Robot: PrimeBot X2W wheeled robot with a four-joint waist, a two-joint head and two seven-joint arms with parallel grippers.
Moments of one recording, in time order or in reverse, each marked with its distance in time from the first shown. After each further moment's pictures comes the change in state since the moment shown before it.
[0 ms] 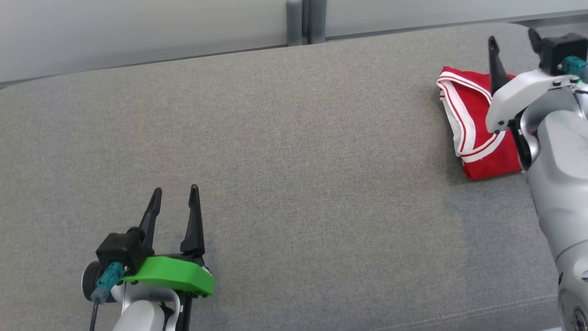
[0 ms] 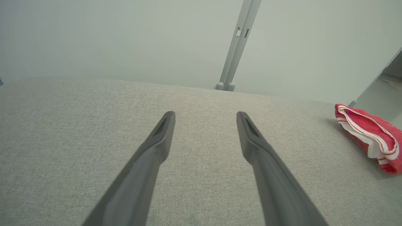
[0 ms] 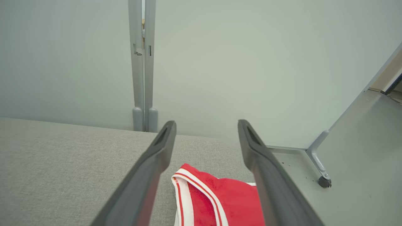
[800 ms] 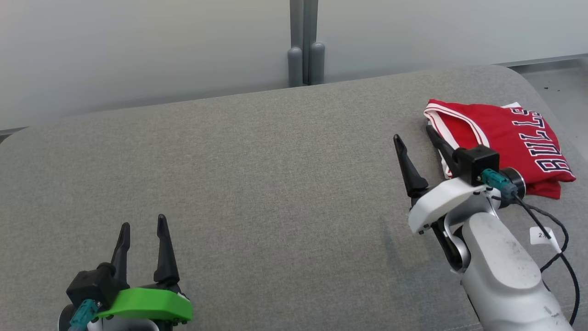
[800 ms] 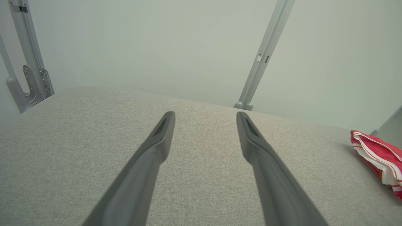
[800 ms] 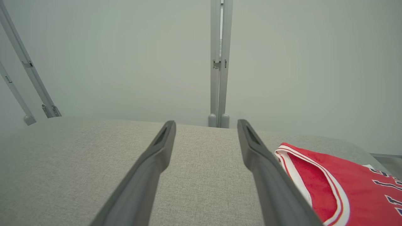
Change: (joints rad) left arm 0.155 -0.022 0.142 -0.048 0.009 0.013 -0.015; right arm 0.476 0.128 0.258 -0.473 0.284 0.000 0.009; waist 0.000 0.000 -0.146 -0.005
